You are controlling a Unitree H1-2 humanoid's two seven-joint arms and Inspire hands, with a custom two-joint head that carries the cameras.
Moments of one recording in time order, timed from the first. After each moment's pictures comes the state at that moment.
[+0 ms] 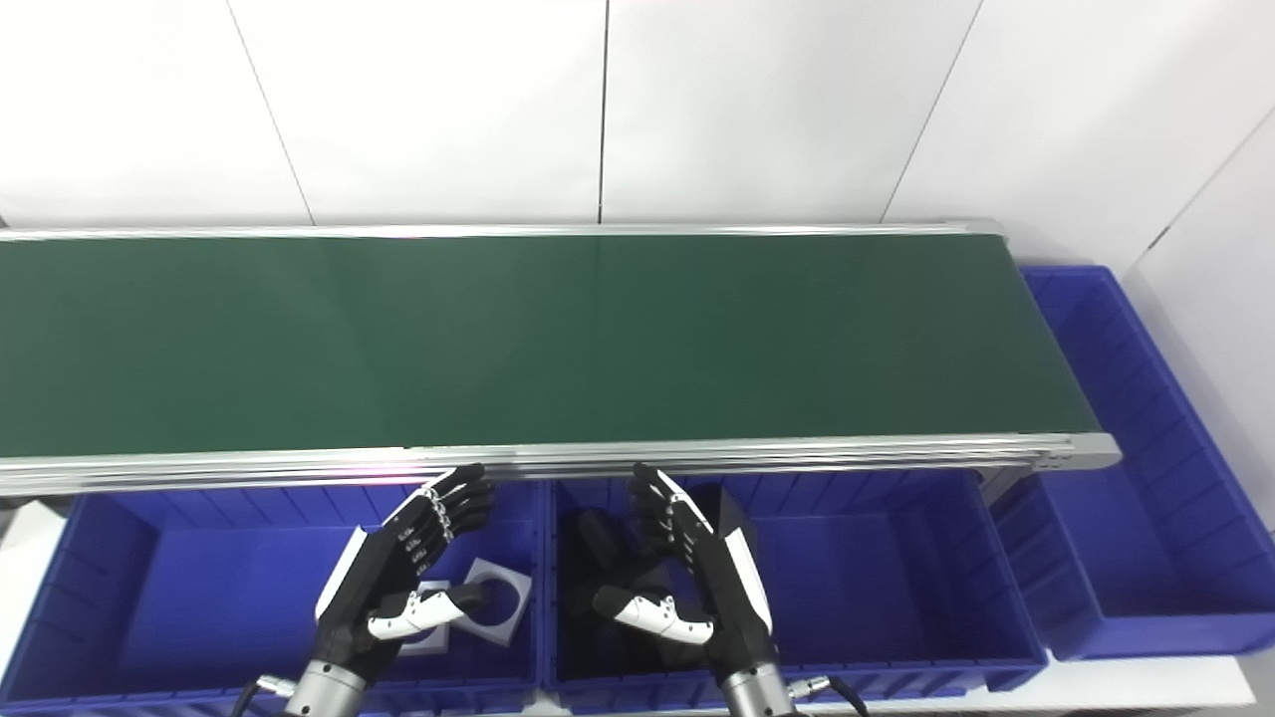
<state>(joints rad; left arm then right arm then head) 0.18 -0.01 -0.16 0.26 -0.04 -0.43 -0.23 0.17 -0.05 0.21 0.23 -0.10 -0.41 0.03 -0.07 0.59</state>
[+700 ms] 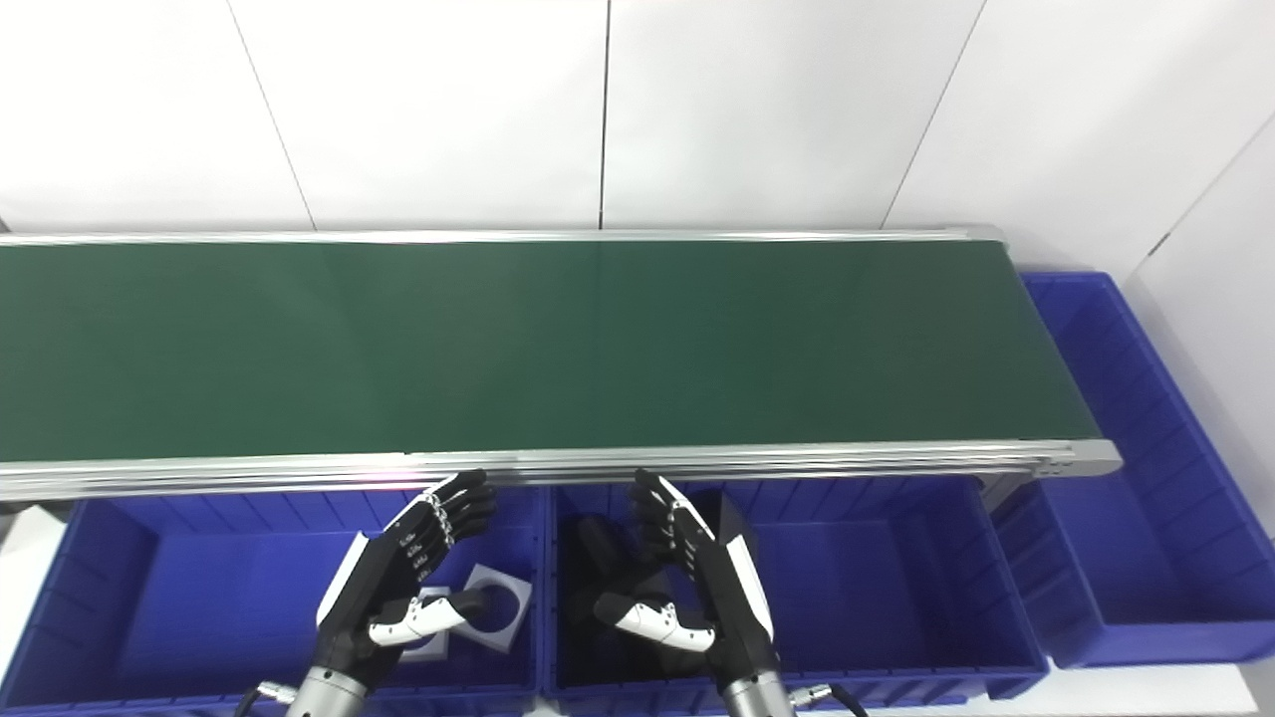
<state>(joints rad) 0.18 -0.01 -0.16 0.26 -0.04 -0.43 -0.23 0.17 -0.05 0.21 0.23 -0.10 -0.41 0.03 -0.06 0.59</state>
